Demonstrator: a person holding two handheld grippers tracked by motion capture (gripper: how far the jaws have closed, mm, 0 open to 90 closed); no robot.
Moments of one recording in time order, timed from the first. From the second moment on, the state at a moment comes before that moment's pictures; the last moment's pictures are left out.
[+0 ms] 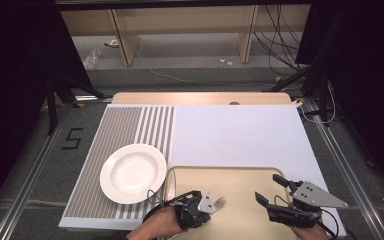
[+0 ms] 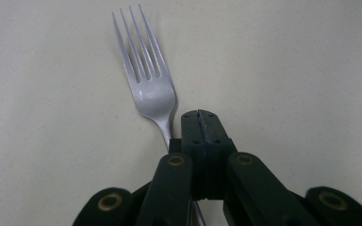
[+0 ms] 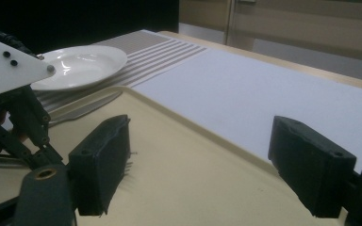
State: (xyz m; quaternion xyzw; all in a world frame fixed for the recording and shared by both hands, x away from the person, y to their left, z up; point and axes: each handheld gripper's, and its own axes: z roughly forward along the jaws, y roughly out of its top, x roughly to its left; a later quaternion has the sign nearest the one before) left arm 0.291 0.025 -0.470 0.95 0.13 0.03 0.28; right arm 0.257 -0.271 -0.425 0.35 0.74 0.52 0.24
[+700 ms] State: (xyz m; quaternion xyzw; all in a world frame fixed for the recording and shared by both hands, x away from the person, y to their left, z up) left arm 0.310 0.047 -0.469 0.95 0.18 0.05 0.26; right arm 0.257 -0.270 -0.425 0.35 0.74 0.52 0.24
